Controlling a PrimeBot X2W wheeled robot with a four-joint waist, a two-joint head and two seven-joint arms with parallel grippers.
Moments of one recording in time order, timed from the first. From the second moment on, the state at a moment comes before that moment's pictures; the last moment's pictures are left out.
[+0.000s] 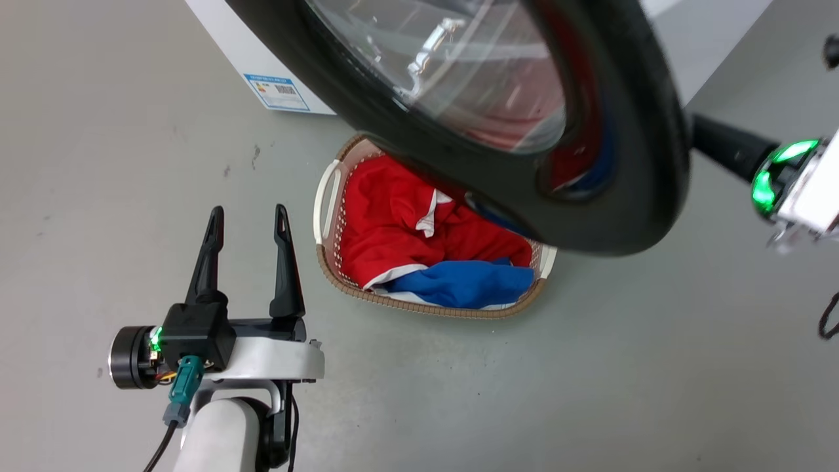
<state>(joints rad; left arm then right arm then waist) -0.20 0.05 -0.11 0.01 -0.10 0.12 -0.26 -0.69 -0.44 0.15 0.07 1.36 0.13 0.80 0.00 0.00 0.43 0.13</state>
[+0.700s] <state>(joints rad) -0.14 0.05 -0.10 0.02 -0.07 0.11 -0.26 -0.37 -0.31 0.31 -0.08 1.43 0.13 0.70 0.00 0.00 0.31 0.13</state>
